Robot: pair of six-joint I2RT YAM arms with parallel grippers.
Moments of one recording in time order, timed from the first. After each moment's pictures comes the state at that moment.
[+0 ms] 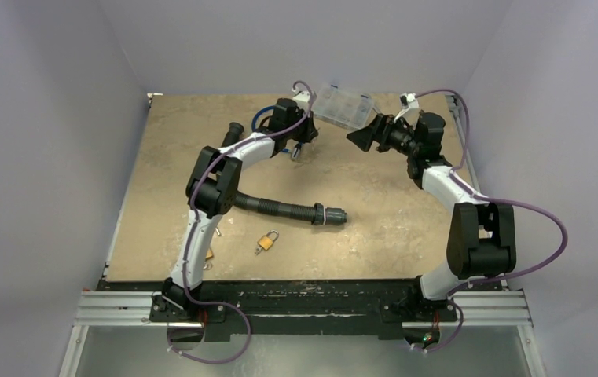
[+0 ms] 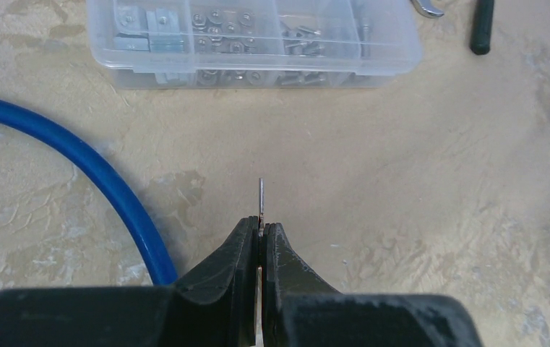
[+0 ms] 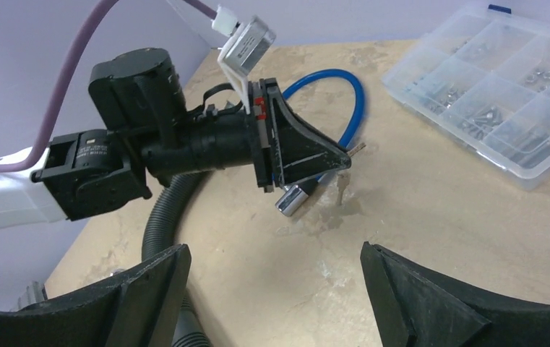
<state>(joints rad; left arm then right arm) -0.48 2.38 1.83 0.11 0.25 -0.21 0.05 1.56 0.98 0.40 -0.70 0.45</state>
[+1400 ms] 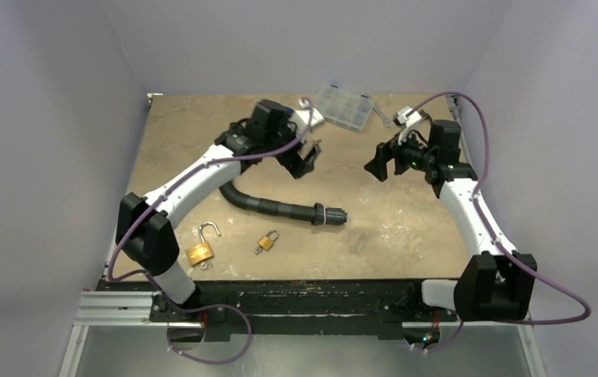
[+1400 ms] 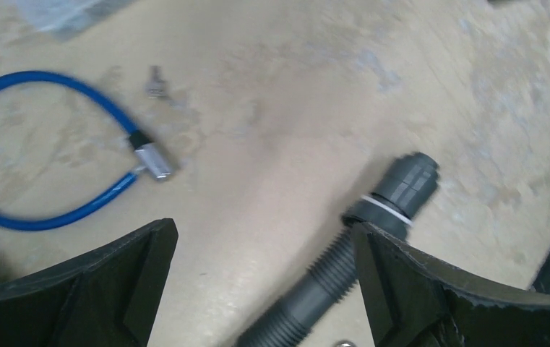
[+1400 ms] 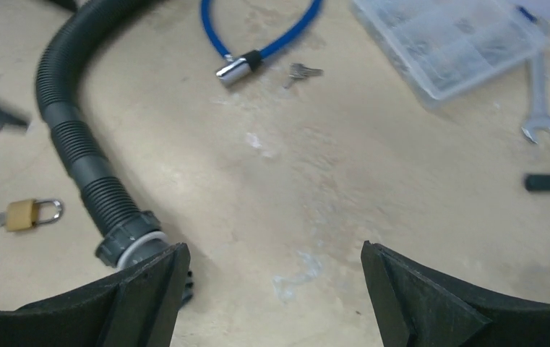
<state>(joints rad) -0.57 1.66 1.50 -0.46 0.29 0.22 0.02 1.28 1.01 -0.29 -0.65 -0.23</state>
